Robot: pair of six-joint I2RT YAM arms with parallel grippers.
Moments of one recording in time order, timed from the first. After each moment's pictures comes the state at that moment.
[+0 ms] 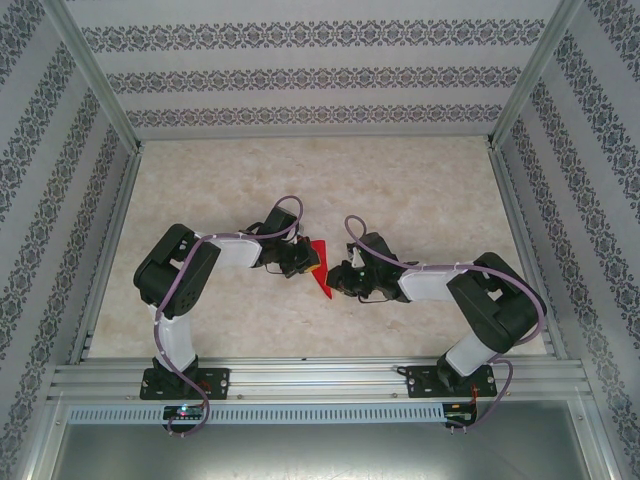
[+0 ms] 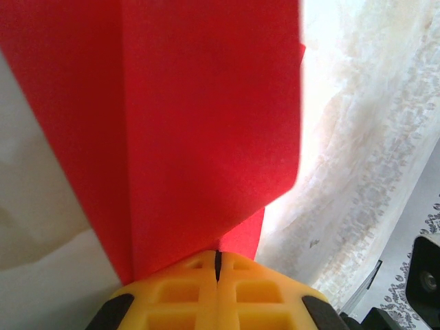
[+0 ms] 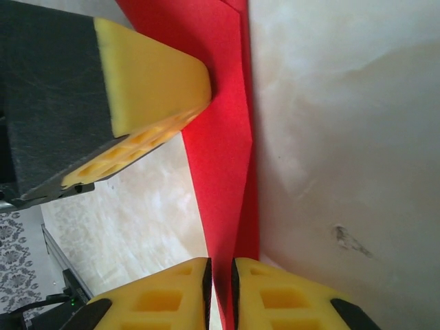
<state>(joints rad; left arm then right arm) -0.52 1.90 0.97 -0.03 0.53 -1.00 0.62 1.60 0.58 0.19 -0.49 0.97</state>
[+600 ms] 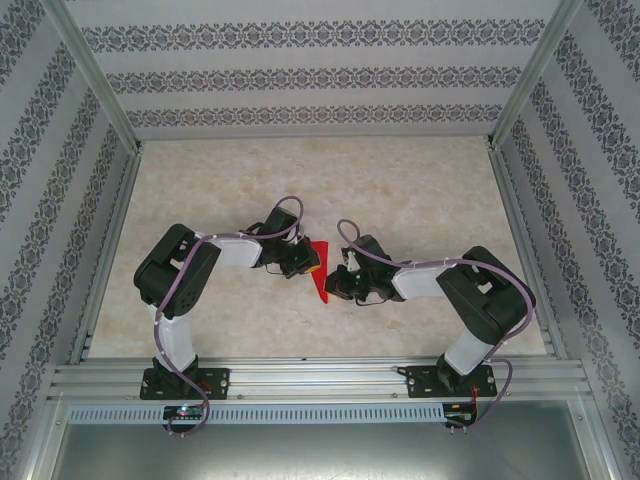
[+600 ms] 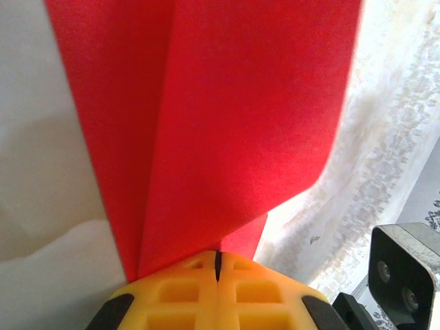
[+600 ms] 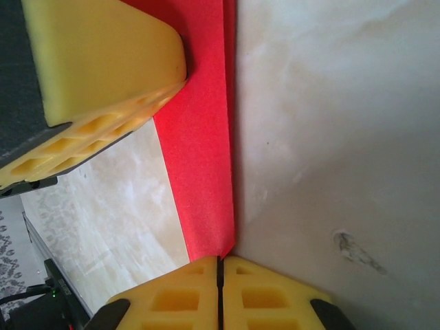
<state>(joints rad) -0.53 1.90 0.97 -0.03 0.54 -1.00 0.65 1.66 0.60 0.17 -0.50 0.95</state>
